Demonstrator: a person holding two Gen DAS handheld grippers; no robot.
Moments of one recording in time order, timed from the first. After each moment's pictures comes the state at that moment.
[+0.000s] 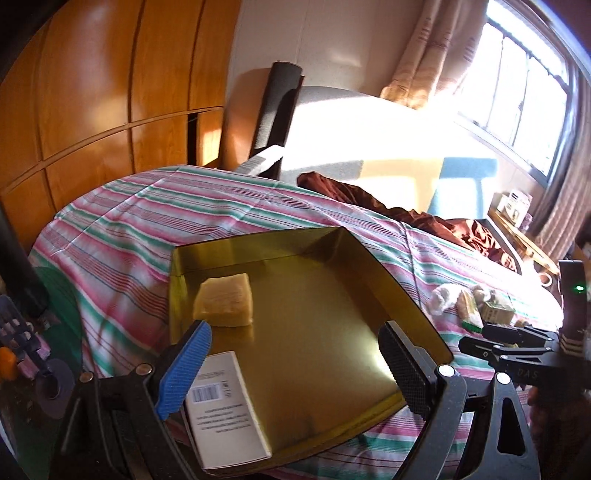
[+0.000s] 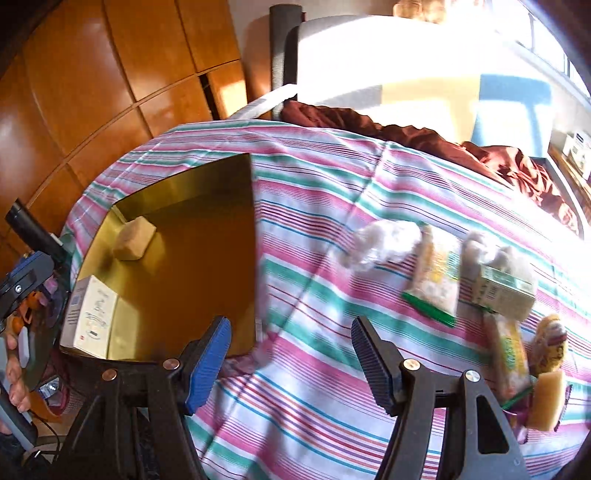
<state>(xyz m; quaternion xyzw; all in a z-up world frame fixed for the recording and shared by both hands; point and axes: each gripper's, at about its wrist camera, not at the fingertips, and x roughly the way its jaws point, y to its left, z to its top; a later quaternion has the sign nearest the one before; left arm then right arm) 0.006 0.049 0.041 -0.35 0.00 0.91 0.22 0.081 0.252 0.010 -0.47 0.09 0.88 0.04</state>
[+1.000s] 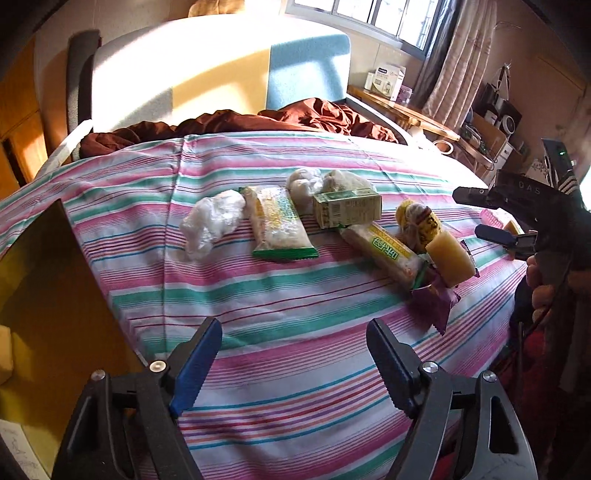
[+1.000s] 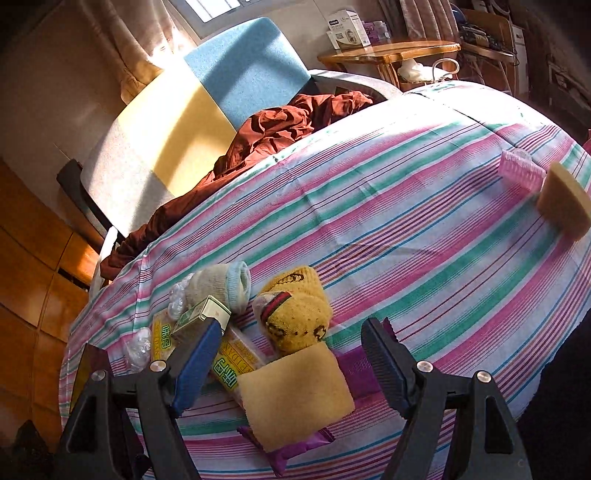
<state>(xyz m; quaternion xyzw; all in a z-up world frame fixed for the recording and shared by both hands) 0.063 0.314 -0.016 -0.44 0.14 0.77 0.45 0.219 0.501 0.004 -0.33 0.39 0.81 0.29</state>
